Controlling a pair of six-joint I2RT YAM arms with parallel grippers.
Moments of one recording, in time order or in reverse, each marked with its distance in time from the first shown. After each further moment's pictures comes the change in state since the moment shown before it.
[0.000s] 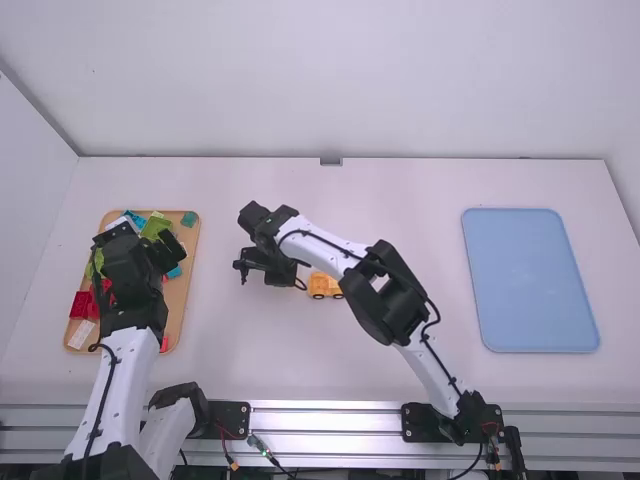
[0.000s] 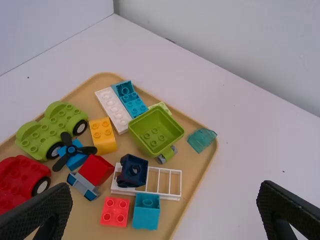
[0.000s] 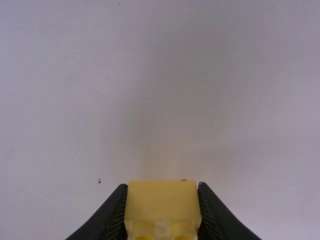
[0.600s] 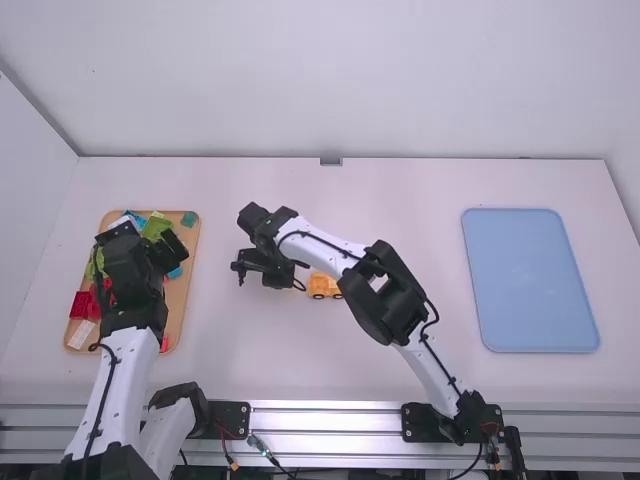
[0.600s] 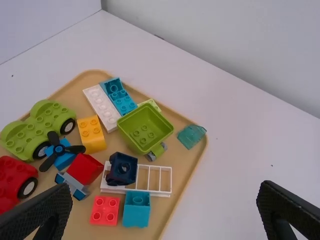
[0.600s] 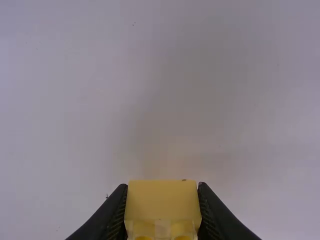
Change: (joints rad) left arm 0.000 0.000 0.000 0.000 0.045 0.001; right arm 0.000 0.002 -0.008 0.028 -0.041 -0.019
